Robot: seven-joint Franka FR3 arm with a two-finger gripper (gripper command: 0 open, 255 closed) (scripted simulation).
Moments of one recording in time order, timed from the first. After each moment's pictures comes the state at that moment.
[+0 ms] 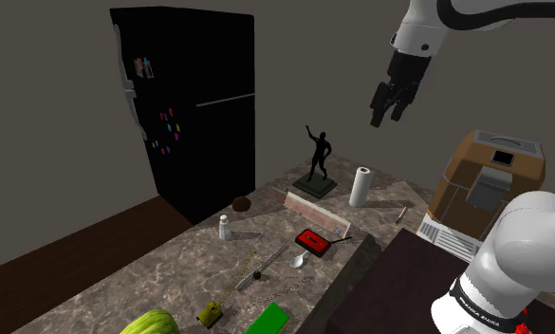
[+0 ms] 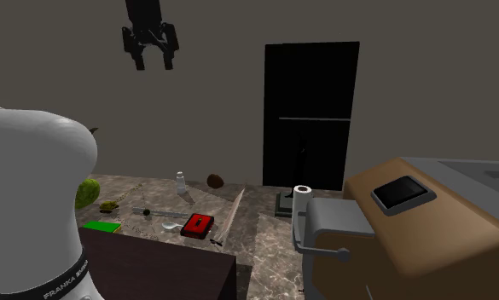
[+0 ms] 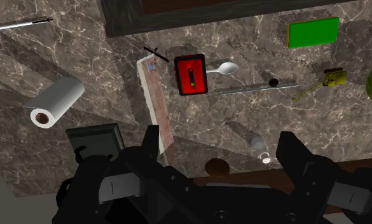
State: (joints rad) arm -0.02 -0.76 0.01 -2.30 0.00 1.65 0.09
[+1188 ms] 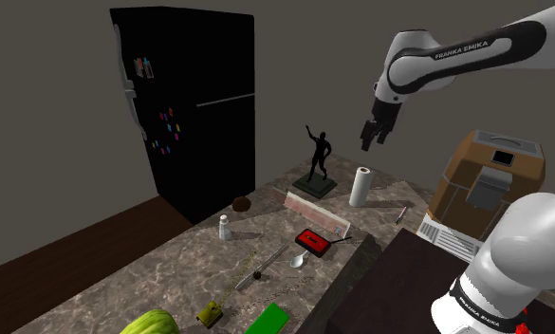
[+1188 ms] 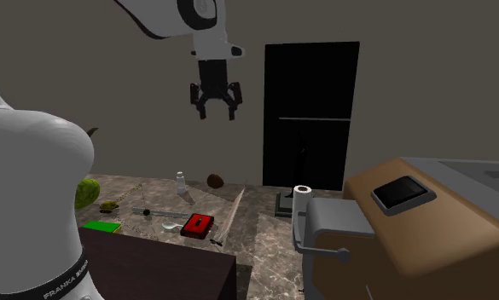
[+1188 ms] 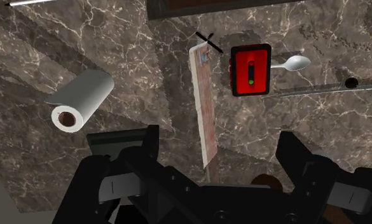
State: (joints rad) arm -0.09 -0.45 -0.23 -2.40 -0.10 2.05 -0.17
